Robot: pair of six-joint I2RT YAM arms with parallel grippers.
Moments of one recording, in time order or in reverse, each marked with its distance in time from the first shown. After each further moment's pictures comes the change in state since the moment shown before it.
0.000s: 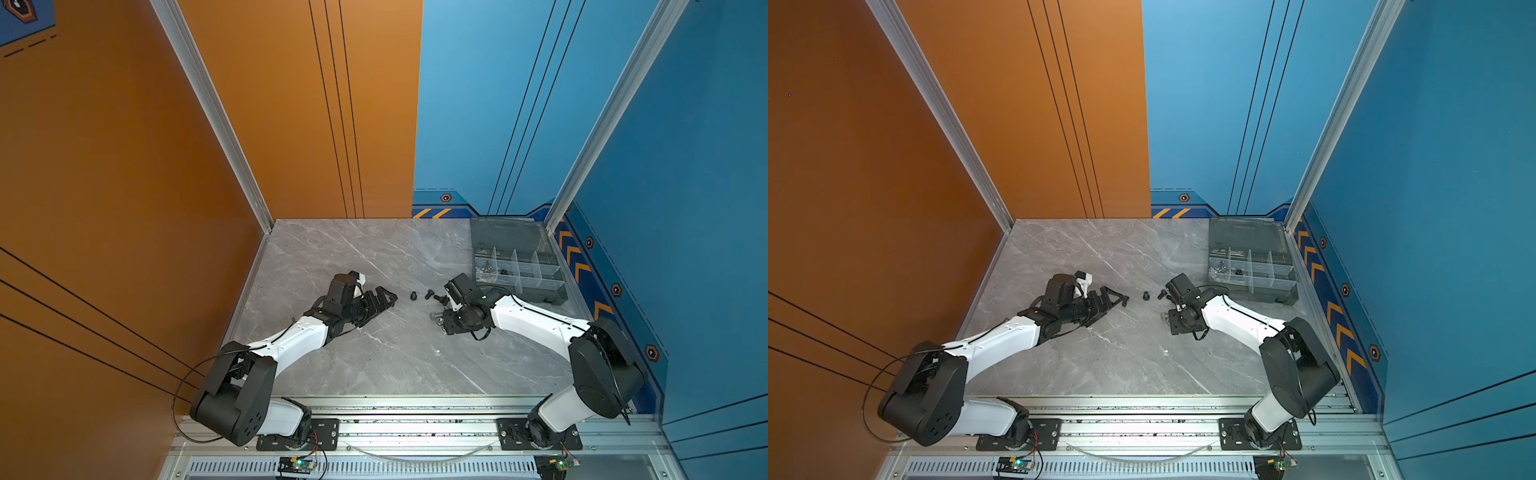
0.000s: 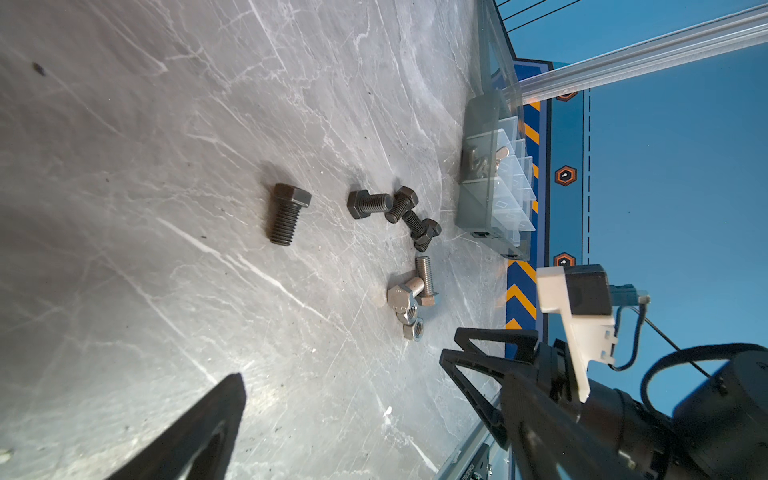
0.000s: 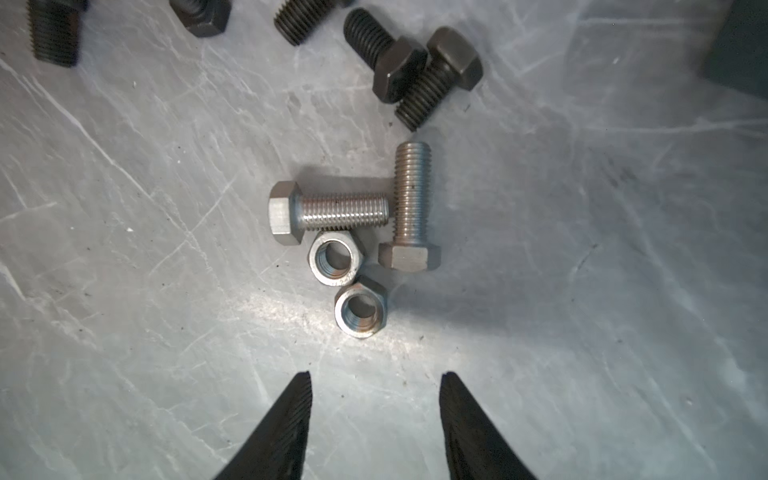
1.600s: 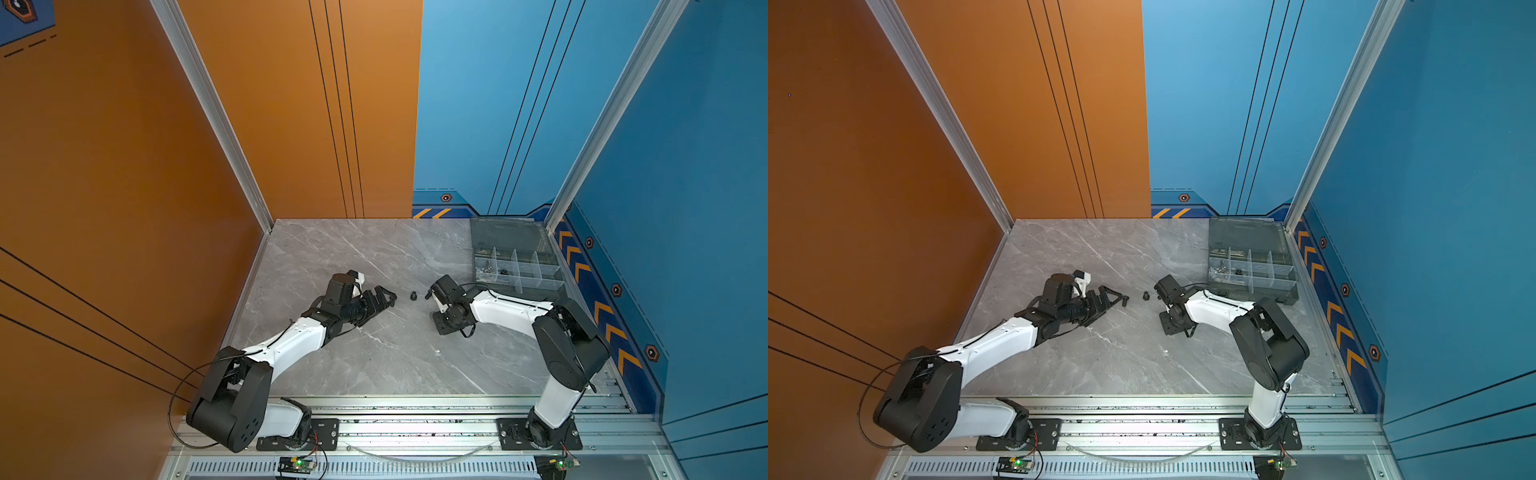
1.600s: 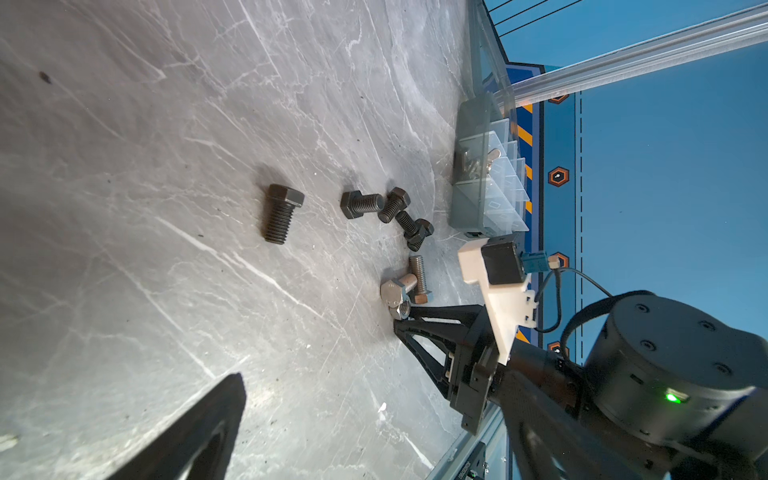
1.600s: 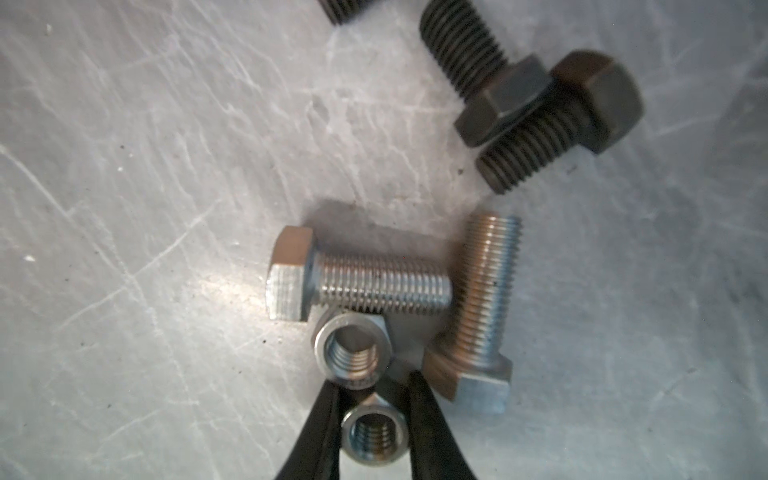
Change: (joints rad) left arm 0.004 -0.032 0.000 -0.023 0.000 0.000; right arm 0.039 0.194 0.071 0.060 0.028 -0.096
